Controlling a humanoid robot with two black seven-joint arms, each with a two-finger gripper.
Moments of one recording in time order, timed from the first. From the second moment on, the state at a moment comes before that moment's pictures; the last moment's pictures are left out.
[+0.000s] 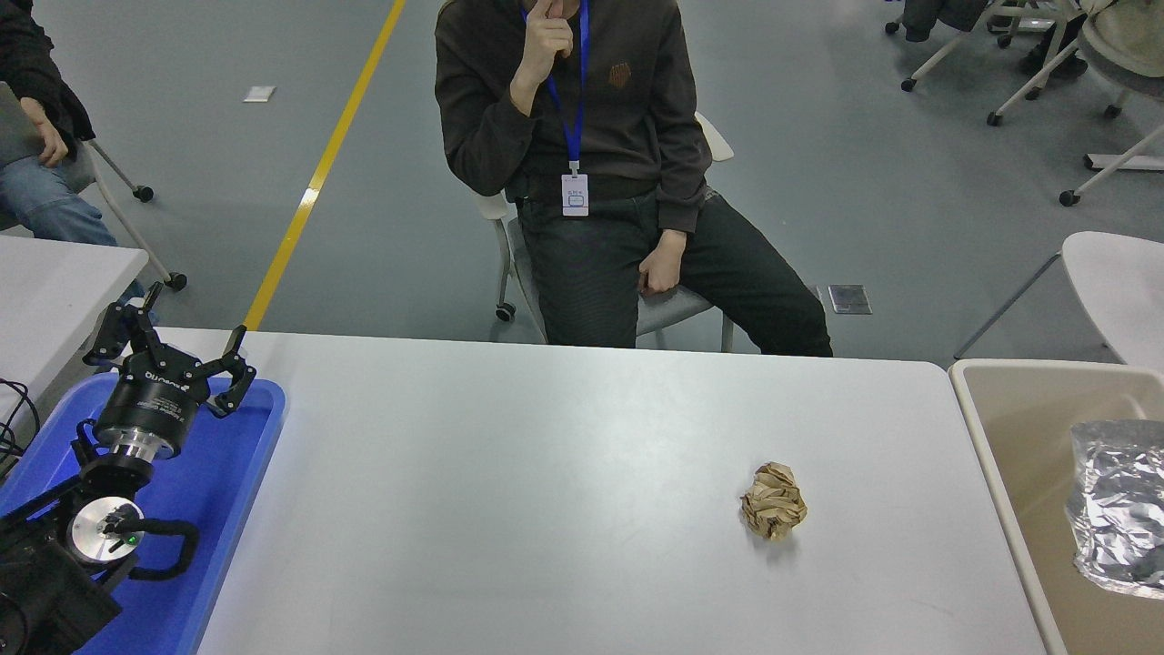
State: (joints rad) left arm -0.56 0.46 -0.60 -0.39 -0.23 -0.70 -0.59; right arm 0.53 -0.51 -0.32 -0.13 -0.88 -0.16 0.49
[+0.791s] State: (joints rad) left arm -0.56 0.46 -0.60 -0.39 -0.23 -0.70 -0.59; right arm 0.56 -0.55 -0.36 -0.14 -0.73 -0.17 0.48
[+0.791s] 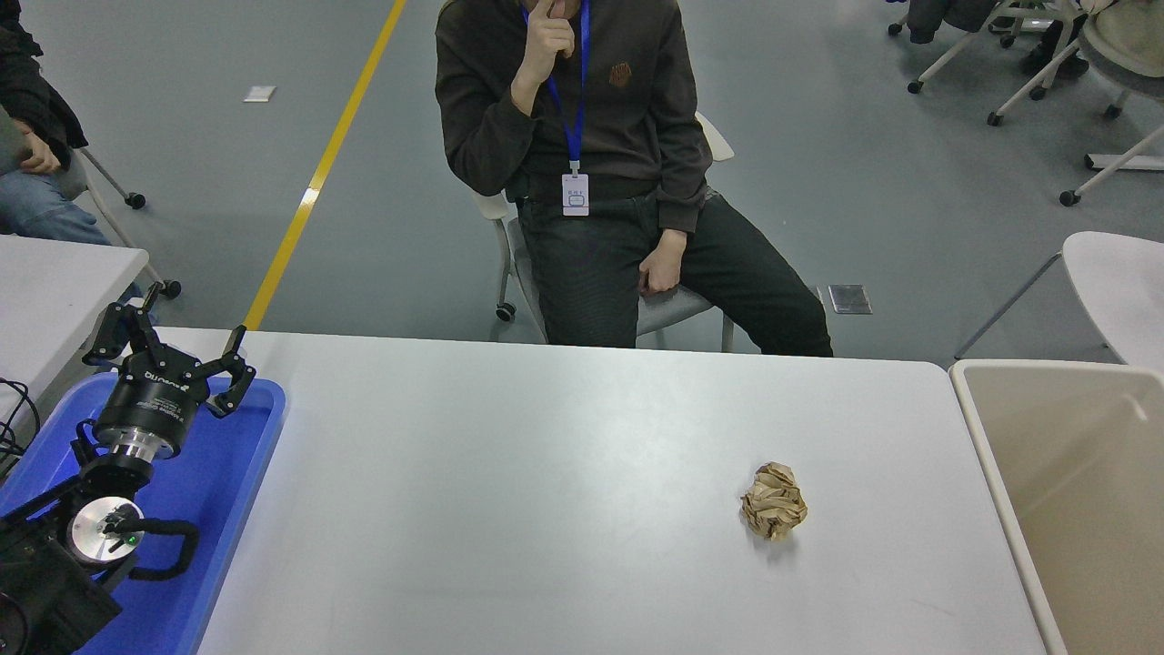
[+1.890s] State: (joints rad) left arm -0.56 0.46 -0.60 -0.39 -0.23 -0.70 -0.59; right arm 0.50 -0.70 0.82 0.50 -0.63 -0.06 0.46
